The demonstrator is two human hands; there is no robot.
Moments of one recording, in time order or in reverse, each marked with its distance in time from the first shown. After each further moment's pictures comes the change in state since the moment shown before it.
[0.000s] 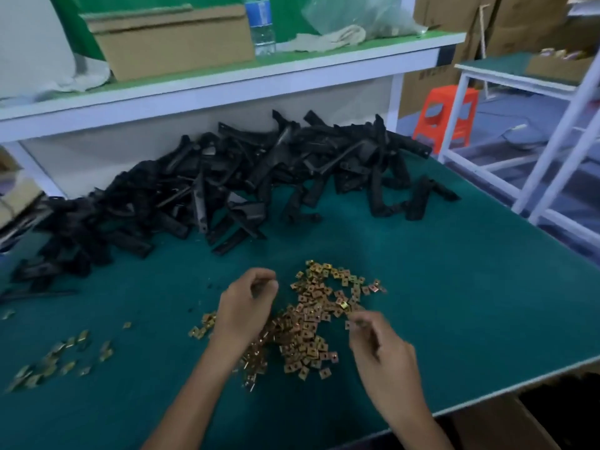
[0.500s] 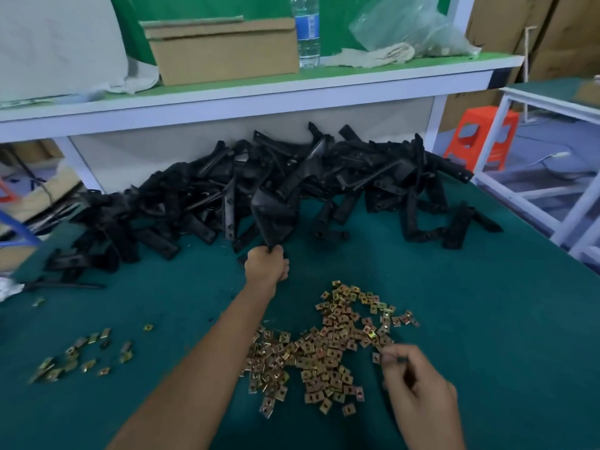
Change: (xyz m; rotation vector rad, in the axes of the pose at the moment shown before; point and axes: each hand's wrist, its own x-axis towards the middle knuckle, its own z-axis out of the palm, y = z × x) left_hand 0.122 0.005 0.008 -0.462 0.286 -0.415; right_hand 0.008 0.008 0.006 -0.022 0.112 0.021
